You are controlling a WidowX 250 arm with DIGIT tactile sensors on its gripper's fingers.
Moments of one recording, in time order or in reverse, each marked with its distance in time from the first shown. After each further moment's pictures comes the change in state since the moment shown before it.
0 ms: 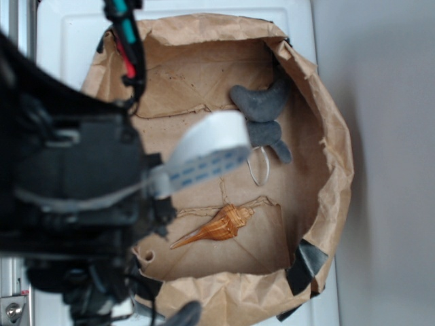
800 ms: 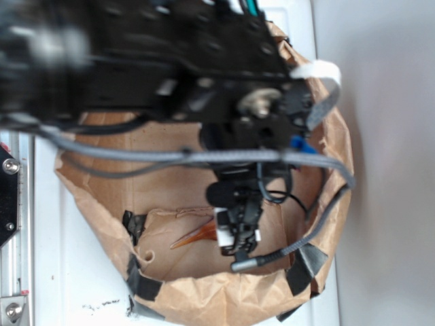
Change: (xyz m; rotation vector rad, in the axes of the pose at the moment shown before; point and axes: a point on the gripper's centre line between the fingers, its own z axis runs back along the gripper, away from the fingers) arm 0.070 0.037 -0.095 -0.117 0.009 0.005
